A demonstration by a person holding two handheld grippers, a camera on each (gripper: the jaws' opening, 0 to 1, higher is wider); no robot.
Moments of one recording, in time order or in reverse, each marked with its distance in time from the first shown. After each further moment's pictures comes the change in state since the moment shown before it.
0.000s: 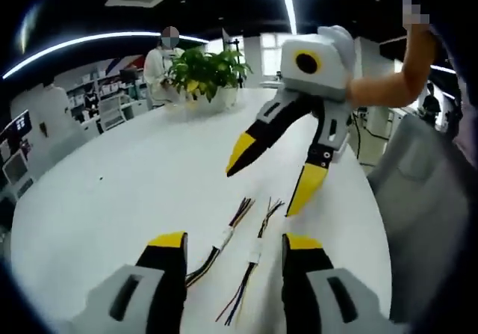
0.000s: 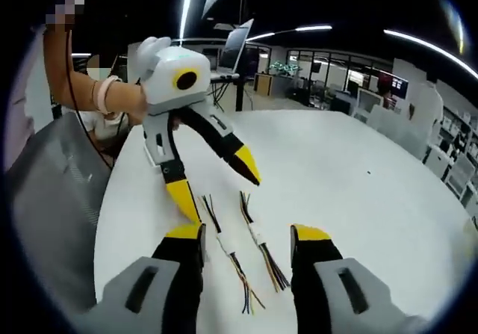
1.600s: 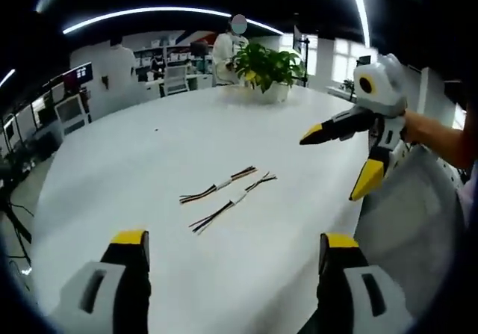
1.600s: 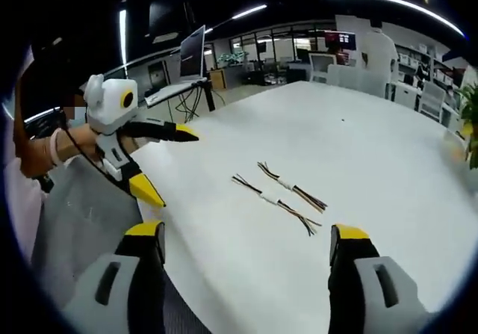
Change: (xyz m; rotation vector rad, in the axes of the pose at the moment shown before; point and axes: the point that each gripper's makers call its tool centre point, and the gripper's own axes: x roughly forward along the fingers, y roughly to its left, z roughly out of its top) left arm -0.088 -0.044 -0.031 -0.242 0.044 0.303; right arm -0.068 0.071 -0.029 0.347 0.047 -0.137
